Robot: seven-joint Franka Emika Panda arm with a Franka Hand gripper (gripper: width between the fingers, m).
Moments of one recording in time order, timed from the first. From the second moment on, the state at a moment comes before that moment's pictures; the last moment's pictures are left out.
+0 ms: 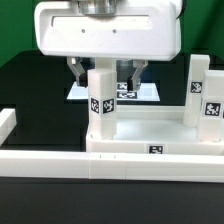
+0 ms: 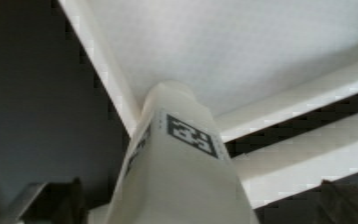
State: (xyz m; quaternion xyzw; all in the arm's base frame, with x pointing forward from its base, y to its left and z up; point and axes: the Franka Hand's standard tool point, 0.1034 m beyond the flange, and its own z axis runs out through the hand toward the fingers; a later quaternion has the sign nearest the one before) arm 0.599 -0.049 0.105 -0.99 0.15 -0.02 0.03
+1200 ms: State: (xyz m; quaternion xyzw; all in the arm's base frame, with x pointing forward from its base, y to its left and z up) arm 0.595 -0.056 0.101 -0.97 -0.24 -0.02 0.02
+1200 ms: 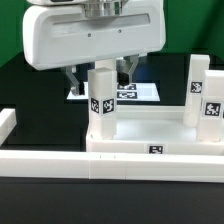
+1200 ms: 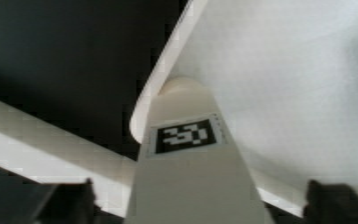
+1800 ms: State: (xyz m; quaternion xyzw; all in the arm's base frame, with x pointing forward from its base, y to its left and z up) arm 0.595 -0.056 0.101 -0.98 -0.20 -0.02 0.02
